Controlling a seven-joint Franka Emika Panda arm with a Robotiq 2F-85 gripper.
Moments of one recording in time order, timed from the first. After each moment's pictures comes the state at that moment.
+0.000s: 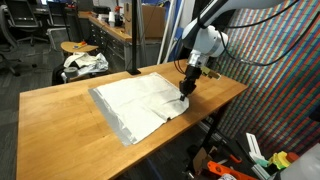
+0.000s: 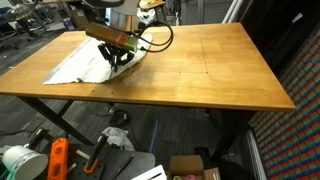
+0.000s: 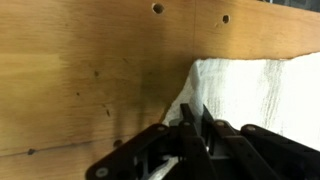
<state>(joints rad) -0.22 0.24 -0.06 -2.25 0.42 2.17 -0.66</state>
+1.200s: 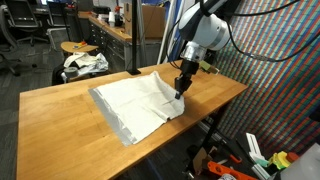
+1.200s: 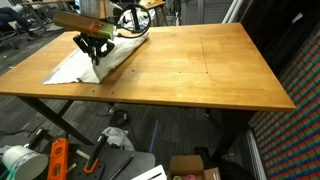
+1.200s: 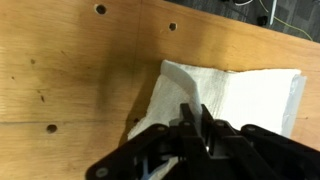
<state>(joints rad) -0.11 0.06 -0.05 -2.37 0.40 2.20 -0.65</state>
